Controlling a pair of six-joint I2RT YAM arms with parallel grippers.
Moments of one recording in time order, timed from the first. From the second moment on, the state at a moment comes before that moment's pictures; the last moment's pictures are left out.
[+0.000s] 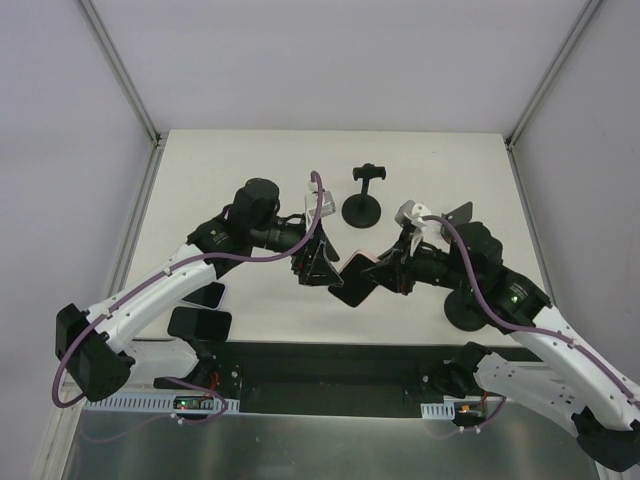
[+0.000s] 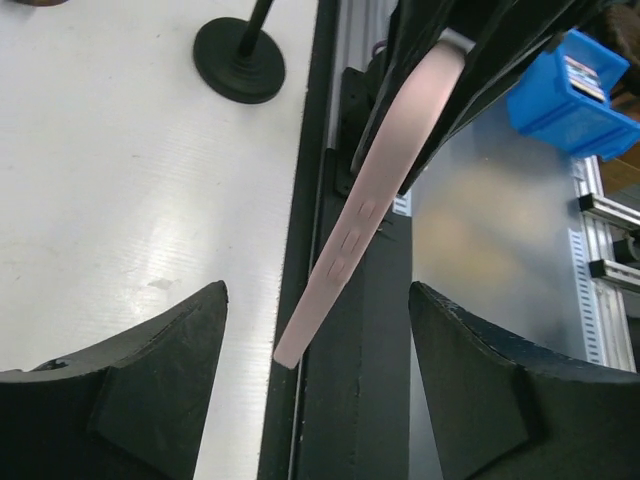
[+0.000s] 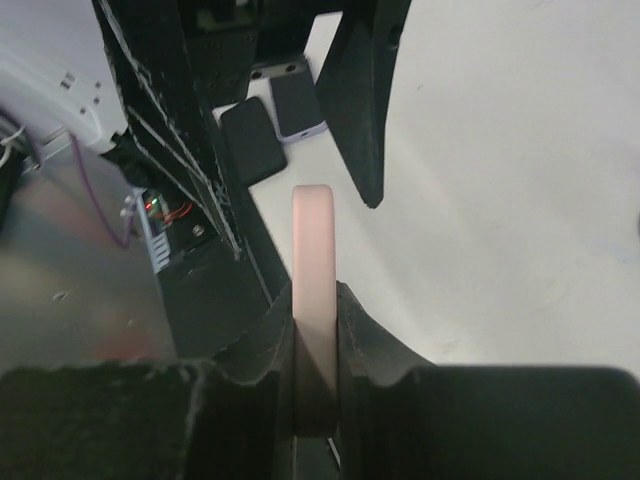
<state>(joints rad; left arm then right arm) -0.73 1.20 1.07 -0.33 0.86 -0.16 0.79 0.73 0.92 -0.43 -0.38 0.17</state>
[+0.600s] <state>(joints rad) -0.74 1.26 1.10 -0.29 1.13 -0.18 0.78 0.86 0.96 -0.45 -0.61 0.23</state>
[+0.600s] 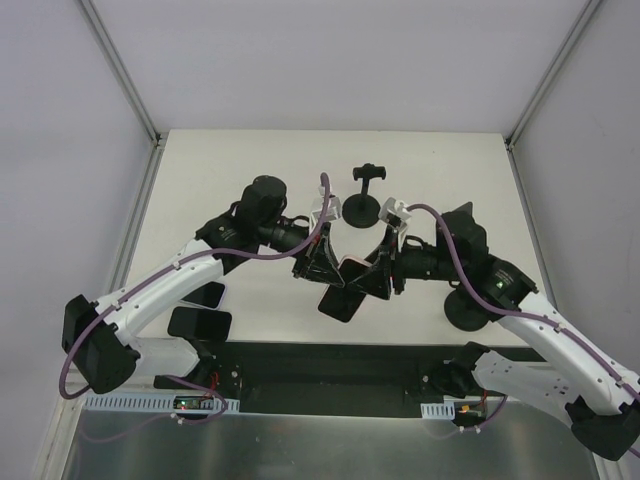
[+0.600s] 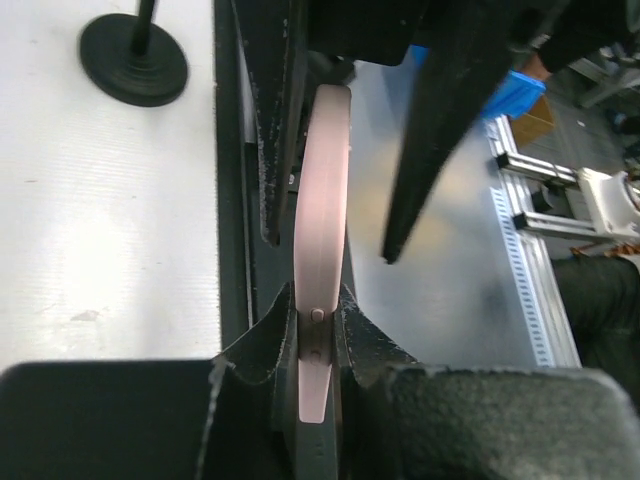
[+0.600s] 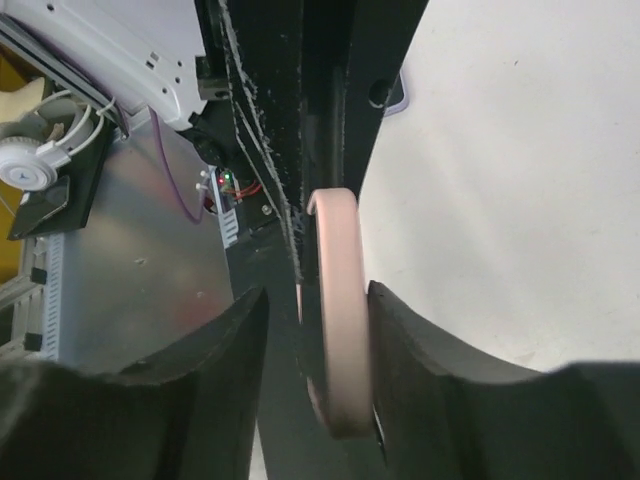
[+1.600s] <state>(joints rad) -0.73 1.04 0.95 0.08 0.81 -0.58 0.82 0.80 0.64 0.14 -0.62 0.50</state>
